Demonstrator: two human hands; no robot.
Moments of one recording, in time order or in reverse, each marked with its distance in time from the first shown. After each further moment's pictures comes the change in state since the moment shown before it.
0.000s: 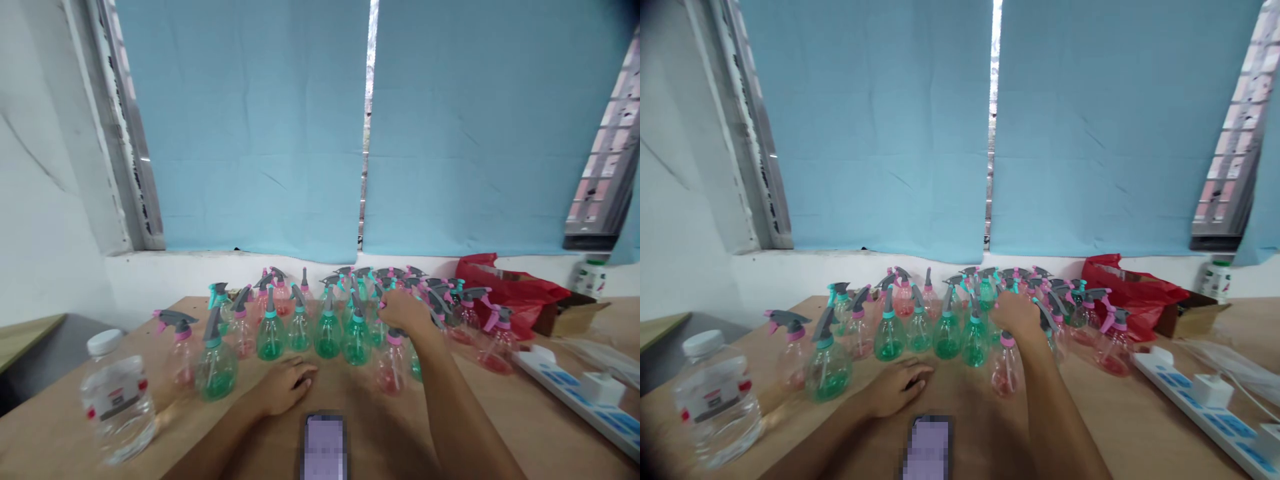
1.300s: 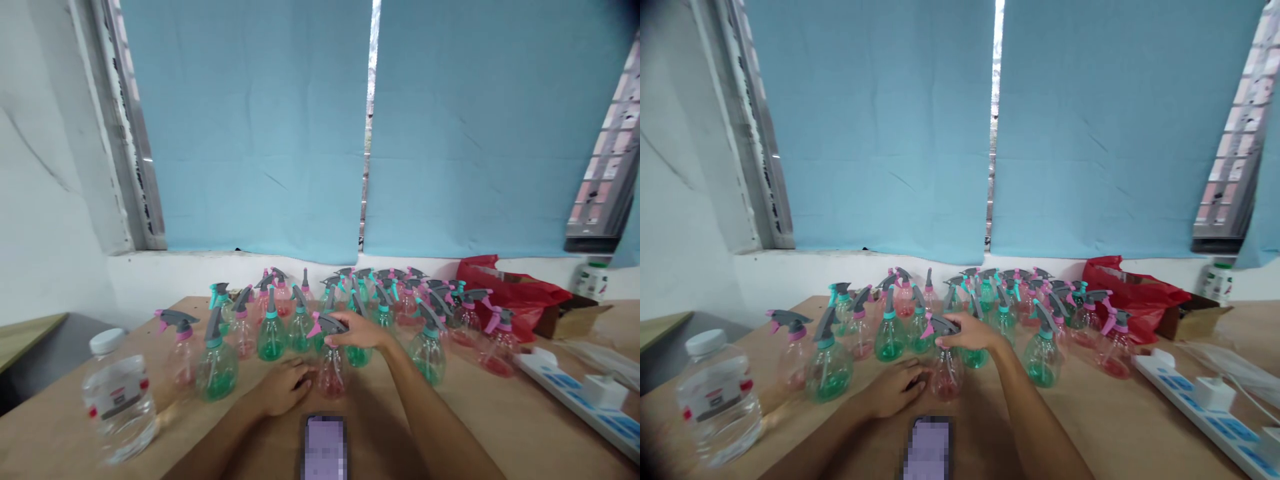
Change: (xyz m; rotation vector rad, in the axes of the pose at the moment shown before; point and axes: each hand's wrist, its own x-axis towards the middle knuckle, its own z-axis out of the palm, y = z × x) left_hand 0.000 -0.002 0.003 0.030 0.028 0.023; right_hand 0.006 -0.051 0.075 0.973 -0.483 -0.837
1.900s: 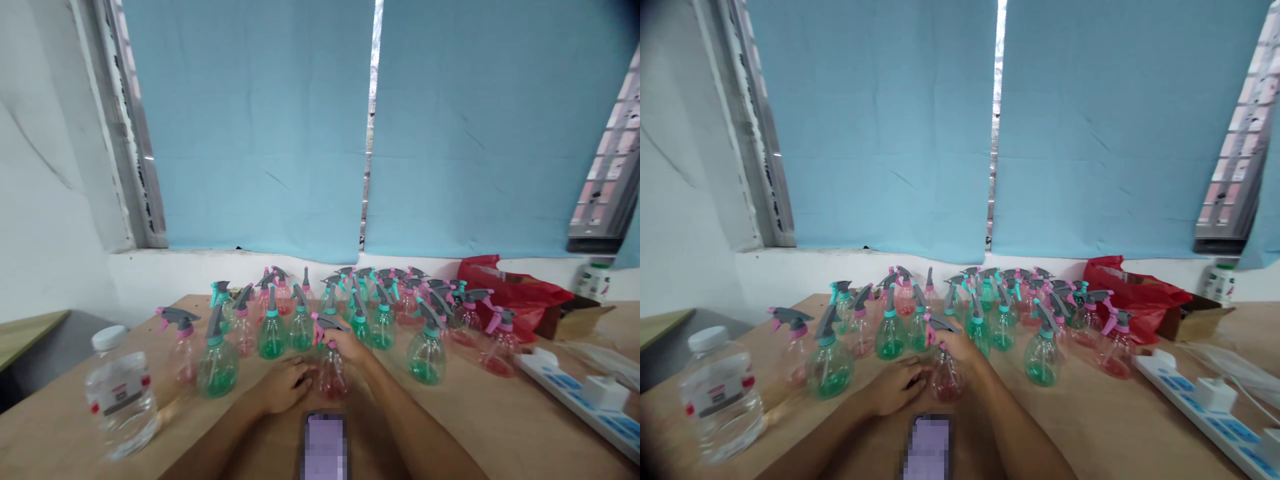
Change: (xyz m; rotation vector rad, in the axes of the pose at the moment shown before) left_hand 0.000 0.000 0.001 -0.004 0.008 0.006; right_hand 0.021 0.012 0.056 0.417 0.329 -0.021
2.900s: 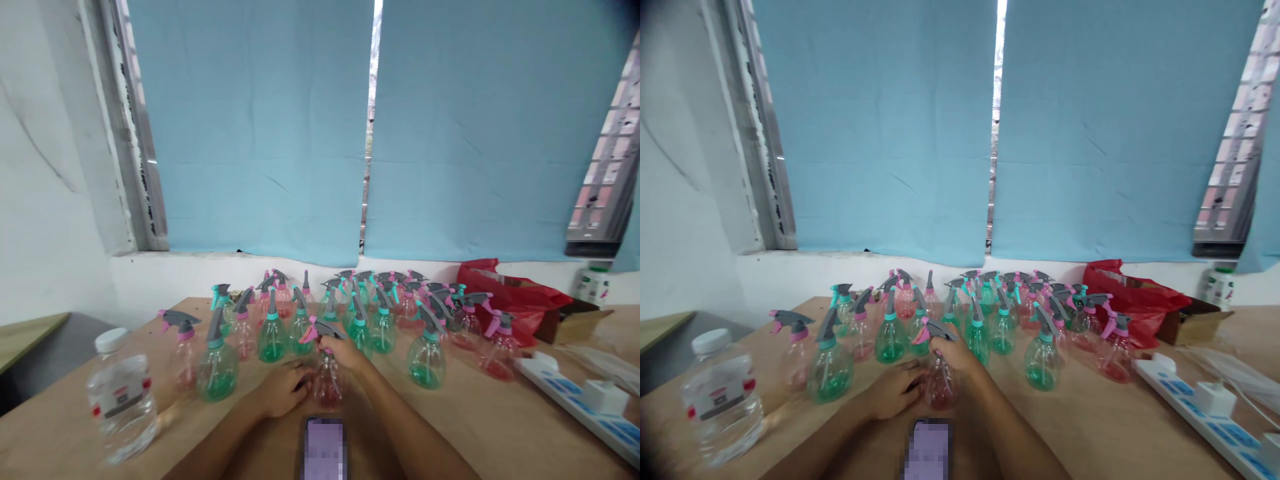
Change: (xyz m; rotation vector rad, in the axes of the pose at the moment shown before) left_hand 0.001 0.001 -0.001 -0.006 0.001 0.030; right_hand -0.001 0.001 0.008 -0.085 -0.026 -0.086
